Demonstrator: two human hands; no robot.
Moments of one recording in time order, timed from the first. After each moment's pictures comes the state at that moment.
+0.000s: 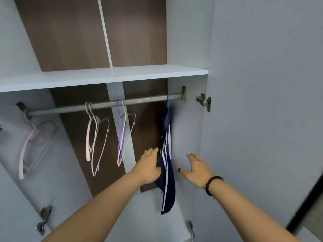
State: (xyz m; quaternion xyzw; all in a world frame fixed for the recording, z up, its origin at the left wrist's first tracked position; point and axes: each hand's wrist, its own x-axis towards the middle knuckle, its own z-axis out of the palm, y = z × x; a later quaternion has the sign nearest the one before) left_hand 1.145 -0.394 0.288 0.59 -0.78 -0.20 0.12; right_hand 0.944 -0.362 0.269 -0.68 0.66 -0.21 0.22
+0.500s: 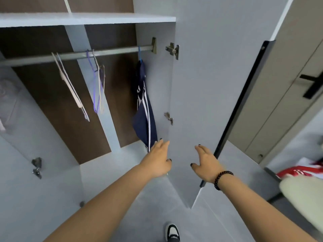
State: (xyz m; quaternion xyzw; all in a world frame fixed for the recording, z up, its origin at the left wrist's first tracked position) left_hand 1.116 -0.185 0.235 0.46 -0.84 -0.28 0.05; right_hand 0.929 -0.110 0.219 -0.58 0.77 -0.14 0.22
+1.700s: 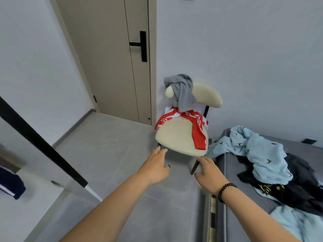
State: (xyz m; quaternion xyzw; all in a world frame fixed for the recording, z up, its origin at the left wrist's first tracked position) left_hand 0.700 0.142 0.188 0.16 -0.92 -0.34 -0.10; right_hand 0.625 0.336 0.191 -0.23 0.92 -0.22 0.22
